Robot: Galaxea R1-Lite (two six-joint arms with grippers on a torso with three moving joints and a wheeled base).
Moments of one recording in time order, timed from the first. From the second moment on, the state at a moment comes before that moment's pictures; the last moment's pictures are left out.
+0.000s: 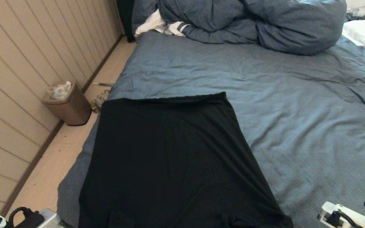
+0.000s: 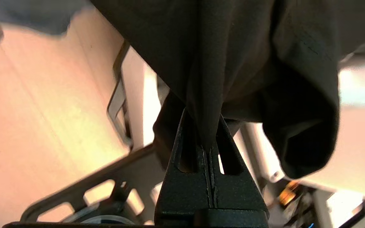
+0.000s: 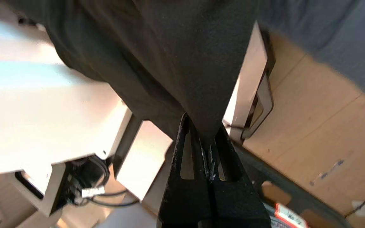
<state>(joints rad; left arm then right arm) -0.75 1.02 -0.31 0.18 -0.08 -0.43 0.41 1.12 -0.39 0.33 0.38 0.08</state>
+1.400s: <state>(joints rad) -0.31 1.74 -1.08 0.04 -0.26 -0.36 0.29 1.89 -1.34 0.34 0.38 0.07</state>
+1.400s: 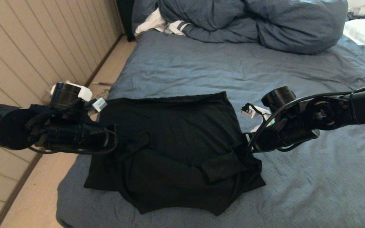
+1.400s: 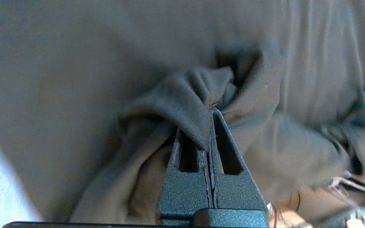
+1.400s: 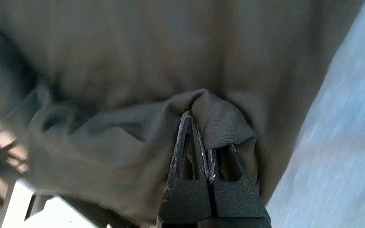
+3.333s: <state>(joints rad) -0.34 1.33 -0.73 0.09 -0.27 -0.30 0.35 1.47 -0.94 0.34 0.38 0.07</state>
